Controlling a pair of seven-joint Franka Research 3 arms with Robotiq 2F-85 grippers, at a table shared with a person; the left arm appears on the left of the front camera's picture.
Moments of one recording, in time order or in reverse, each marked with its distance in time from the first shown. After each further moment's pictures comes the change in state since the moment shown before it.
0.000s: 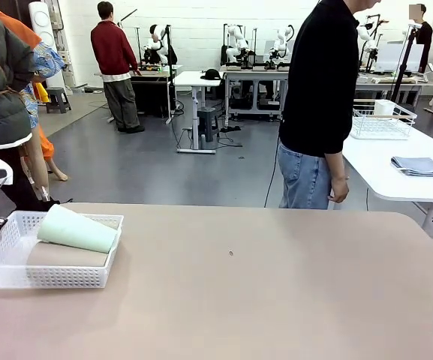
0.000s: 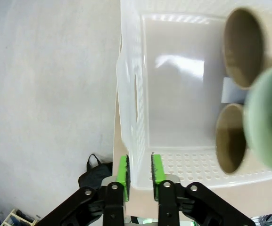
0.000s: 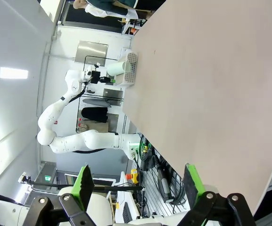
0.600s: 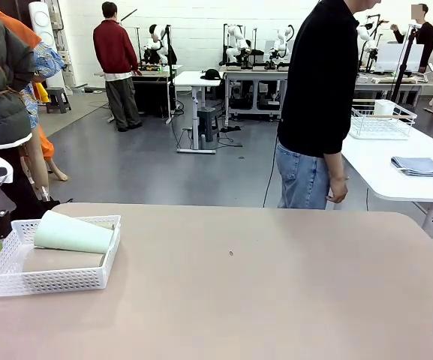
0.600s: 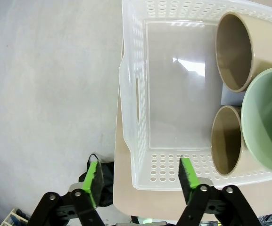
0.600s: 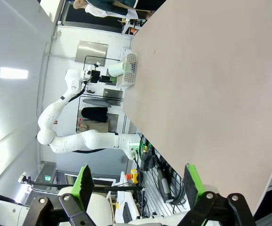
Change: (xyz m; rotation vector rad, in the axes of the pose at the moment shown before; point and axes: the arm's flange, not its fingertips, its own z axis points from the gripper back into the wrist) left arm 0.003 0.002 0.002 0.001 0.003 0.003; right arm 0.000 0.000 0.000 0.000 0.000 0.000
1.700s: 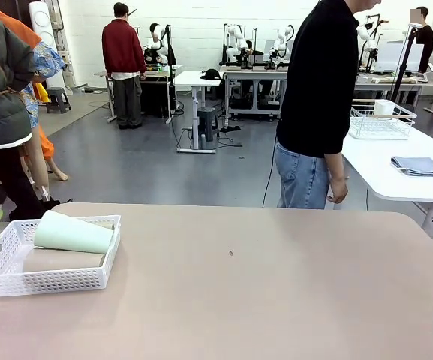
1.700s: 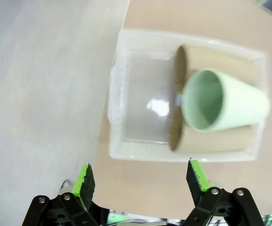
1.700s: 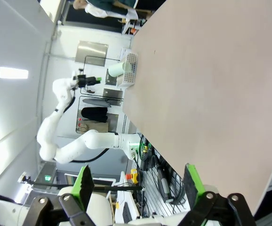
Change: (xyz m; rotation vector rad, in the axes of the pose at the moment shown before) left arm -0.068 -0.011 0.103 -0.115 -0.281 0.133; right arm 0.001 0.000 0.000 0.000 0.001 0.001
